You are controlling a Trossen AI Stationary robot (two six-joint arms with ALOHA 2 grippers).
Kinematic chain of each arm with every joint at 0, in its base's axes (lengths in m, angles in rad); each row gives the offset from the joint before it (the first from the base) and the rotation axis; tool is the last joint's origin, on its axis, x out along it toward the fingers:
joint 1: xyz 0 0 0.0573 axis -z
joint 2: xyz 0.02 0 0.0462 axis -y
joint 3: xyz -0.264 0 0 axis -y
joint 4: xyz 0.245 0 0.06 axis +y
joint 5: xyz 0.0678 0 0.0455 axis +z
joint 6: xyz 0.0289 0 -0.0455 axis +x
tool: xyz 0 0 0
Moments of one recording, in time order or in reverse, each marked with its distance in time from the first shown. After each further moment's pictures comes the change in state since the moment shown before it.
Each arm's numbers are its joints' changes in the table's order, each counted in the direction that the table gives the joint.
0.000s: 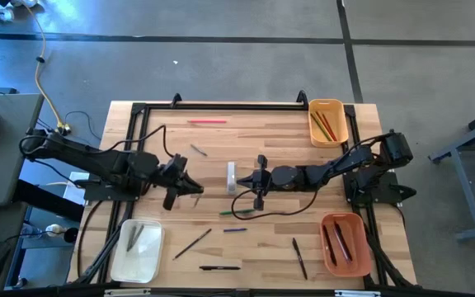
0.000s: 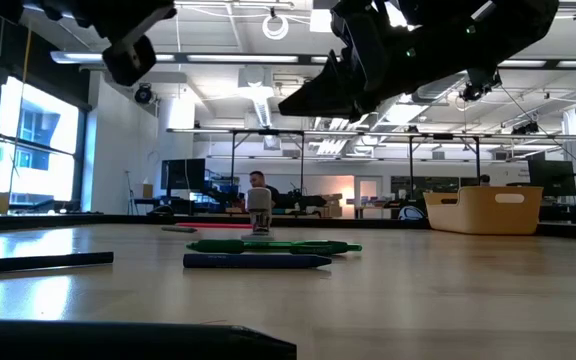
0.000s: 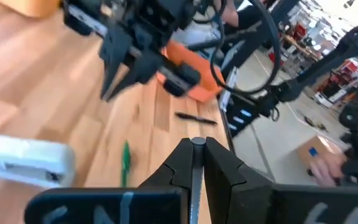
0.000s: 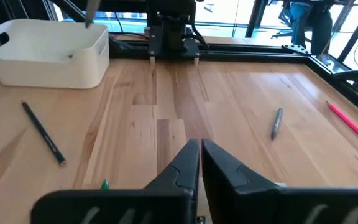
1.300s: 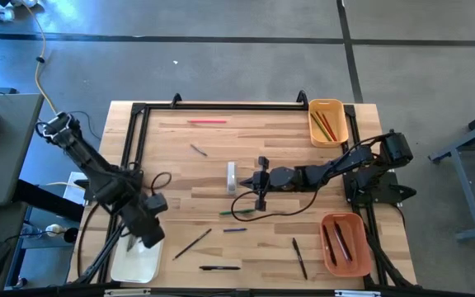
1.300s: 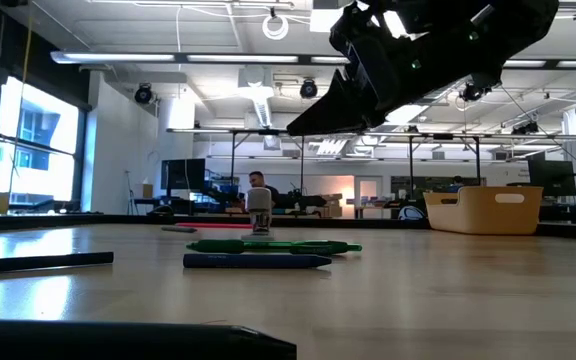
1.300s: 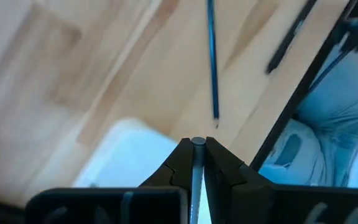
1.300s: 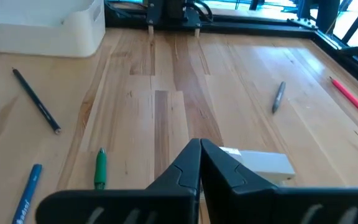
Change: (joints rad) left arm 0.579 -0.271 0.362 0.984 0.067 -0.815; right arm 0.000 0.000 -0.001 0.103 0.001 0.004
